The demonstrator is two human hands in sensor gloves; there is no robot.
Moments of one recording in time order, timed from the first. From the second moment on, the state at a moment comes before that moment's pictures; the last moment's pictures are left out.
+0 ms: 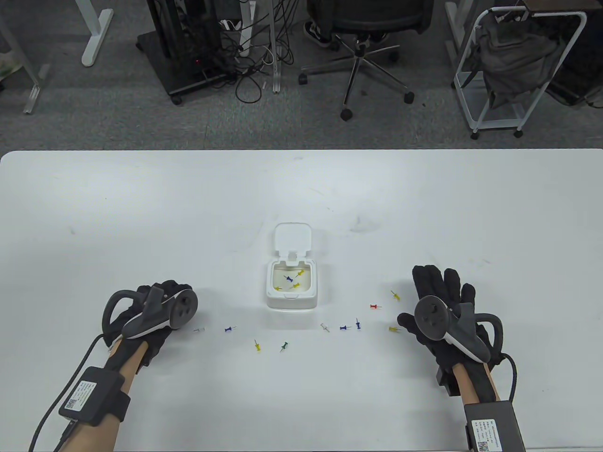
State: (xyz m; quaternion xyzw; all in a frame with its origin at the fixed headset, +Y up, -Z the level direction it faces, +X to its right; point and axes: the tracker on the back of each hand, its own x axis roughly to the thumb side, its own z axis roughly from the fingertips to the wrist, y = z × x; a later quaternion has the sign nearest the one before) left_hand -0.297 -0.732 -0.287 -0.06 -0.12 -0.15 0.98; right_hand 0.215 -0.711 -0.245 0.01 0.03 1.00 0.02
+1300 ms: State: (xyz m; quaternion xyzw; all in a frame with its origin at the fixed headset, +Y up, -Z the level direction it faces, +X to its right) left_hand -0.278 -0.739 -0.299 -0.03 -0.13 -0.15 0.98; right_hand 0.215 -0.711 -0.246 0.00 0.03 1.00 0.02
